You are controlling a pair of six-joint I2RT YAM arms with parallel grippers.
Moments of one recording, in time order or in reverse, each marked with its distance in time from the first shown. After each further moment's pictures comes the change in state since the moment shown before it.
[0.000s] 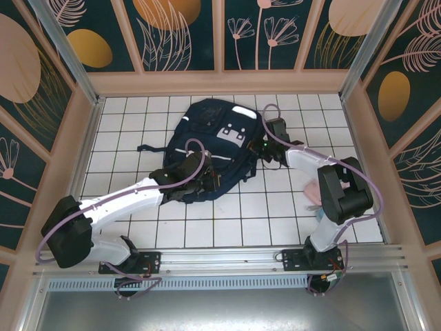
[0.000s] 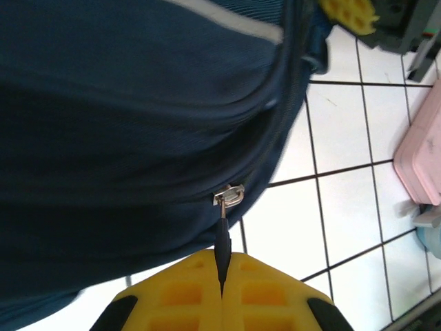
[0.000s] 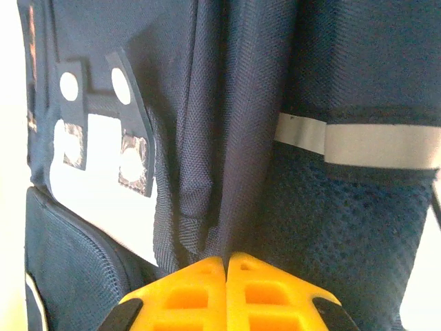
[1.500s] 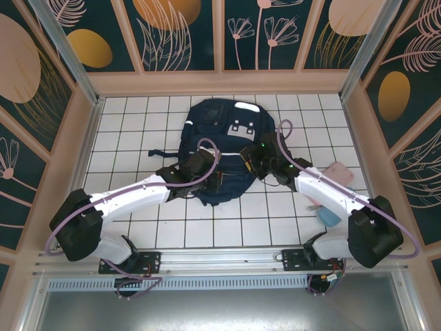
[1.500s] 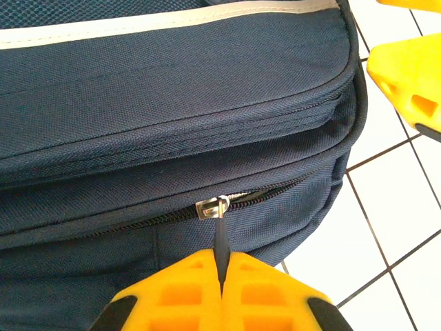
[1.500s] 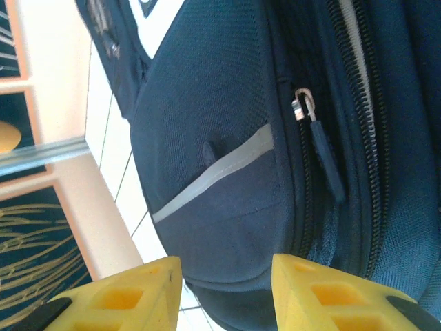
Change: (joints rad) left arm 0.001 0.086 0.023 0.086 -0.007 0.294; right arm 0.214 -0.377 -0.167 -0.117 0.101 0.558
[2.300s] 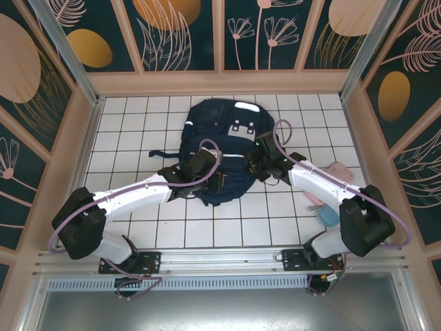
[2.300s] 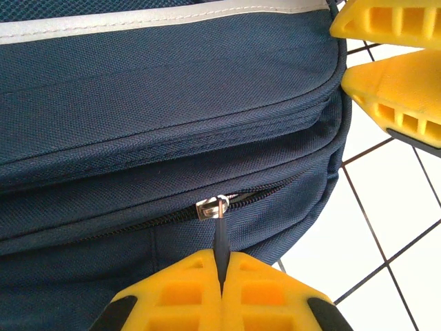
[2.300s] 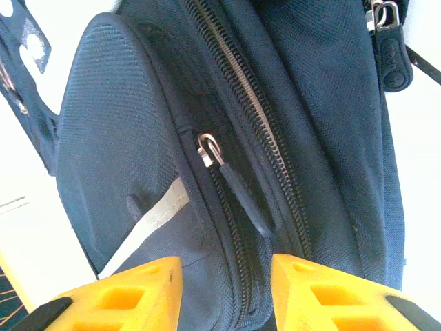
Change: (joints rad) left arm 0.000 0.018 -0.001 0.014 0.025 0.008; right arm -0.001 0.098 0.059 -0.144 0.083 0.073
